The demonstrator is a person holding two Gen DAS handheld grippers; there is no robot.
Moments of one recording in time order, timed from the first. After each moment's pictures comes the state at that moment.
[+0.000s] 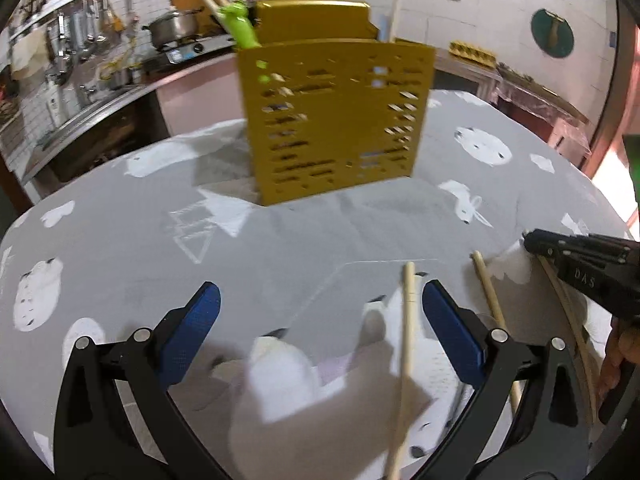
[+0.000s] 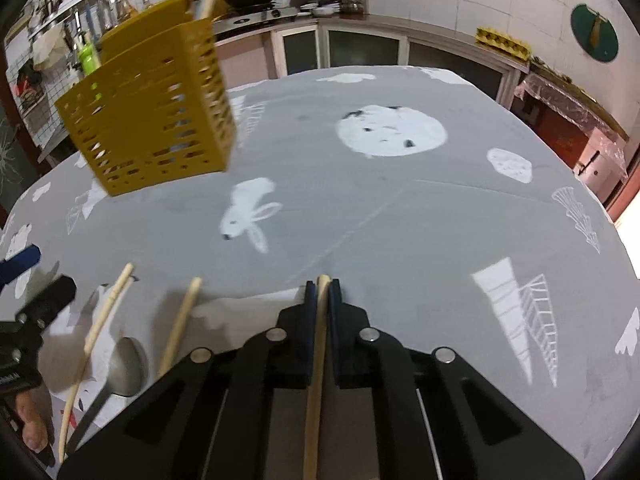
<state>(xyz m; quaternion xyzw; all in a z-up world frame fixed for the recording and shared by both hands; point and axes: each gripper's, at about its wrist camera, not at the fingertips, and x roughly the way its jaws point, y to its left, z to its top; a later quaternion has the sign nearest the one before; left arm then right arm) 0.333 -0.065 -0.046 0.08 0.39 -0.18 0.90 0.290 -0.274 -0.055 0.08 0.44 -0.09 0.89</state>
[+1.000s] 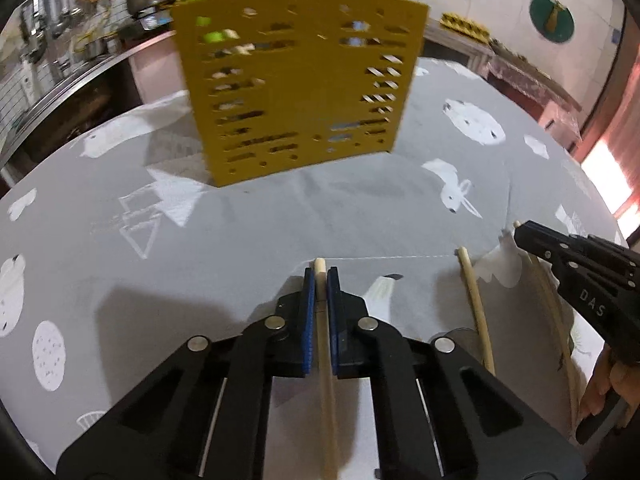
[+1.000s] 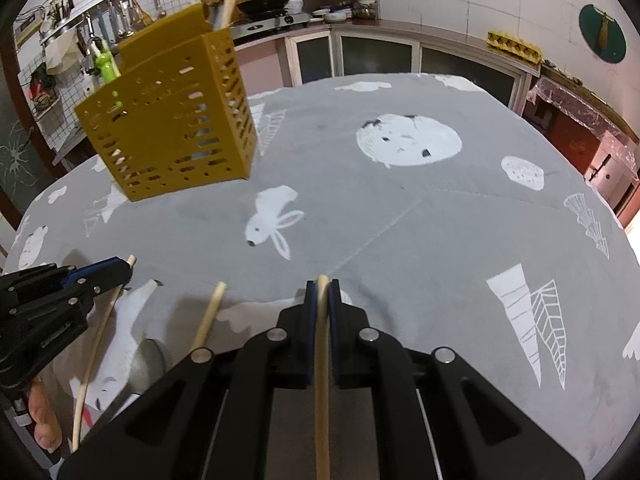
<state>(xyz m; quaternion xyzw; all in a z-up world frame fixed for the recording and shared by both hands) 0.359 -0.082 -0.053 0.06 0.45 -0.20 0.87 0.291 -0.267 -0.047 0.09 0.42 -0.06 0.90</state>
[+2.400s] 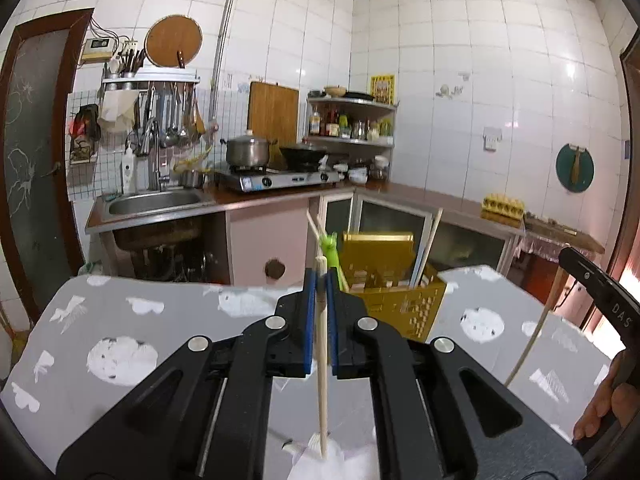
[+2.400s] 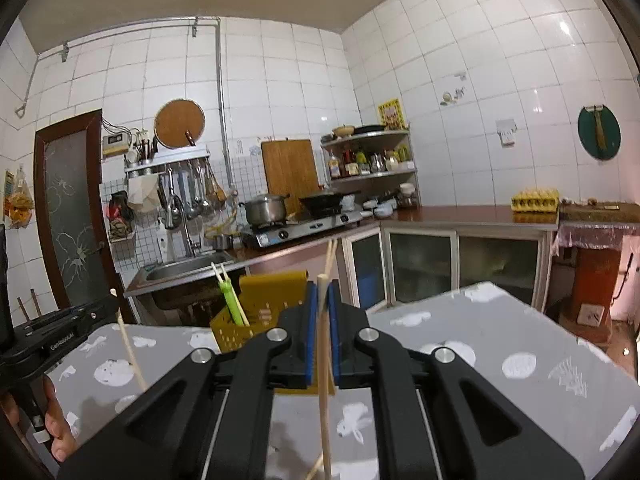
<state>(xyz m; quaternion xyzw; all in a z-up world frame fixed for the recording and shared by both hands) 0.280 -0.008 0.103 -0.03 0.14 -0.10 0.98 0.220 -0.252 0.099 0.09 0.06 0.01 0.99</state>
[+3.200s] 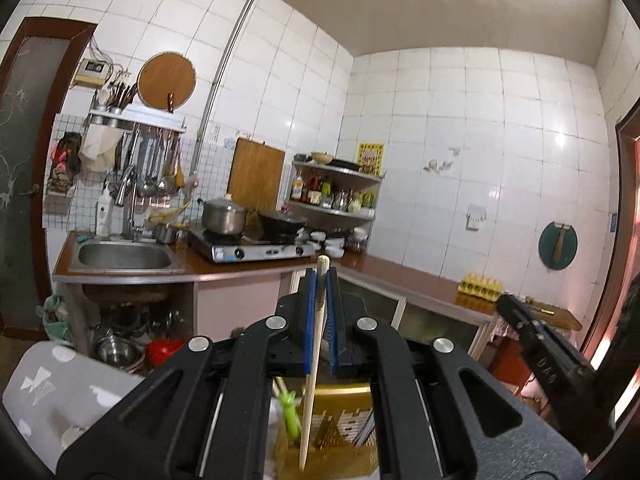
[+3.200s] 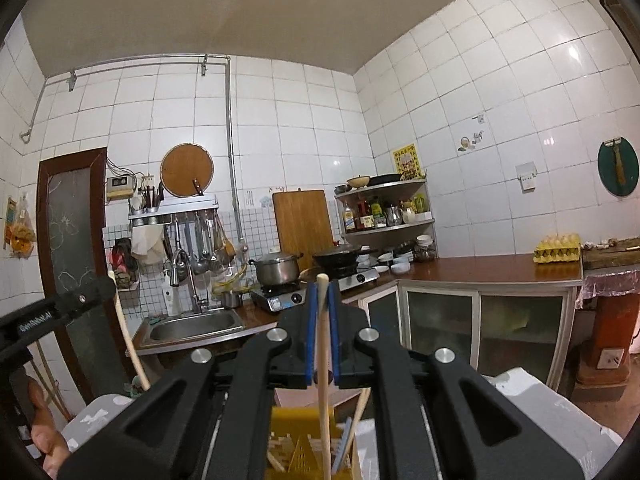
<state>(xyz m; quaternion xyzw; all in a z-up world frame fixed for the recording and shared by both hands) 0.346 -0.025 0.235 -0.09 0.04 -0.13 0.99 0.314 -0.238 0.210 0.09 -0.01 0.02 1.00</state>
